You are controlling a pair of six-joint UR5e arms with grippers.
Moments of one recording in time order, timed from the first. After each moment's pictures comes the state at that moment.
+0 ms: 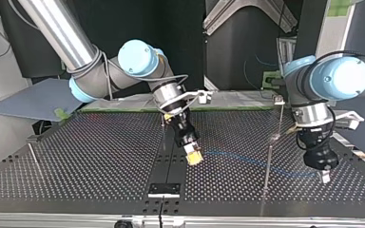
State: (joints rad) left arm 0.05 -1.56 -1.71 -2.72 -1.78 -1.88; right arm 2.36 -1.05 1.21 -0.61 1.47 1.63
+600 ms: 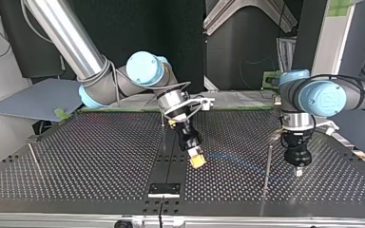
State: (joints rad) left arm 0.07 -1.71 -1.70 -2.71 -1.63 -1.90; right arm 2.35 -0.98 1.15 -0.60 1.47 1.62
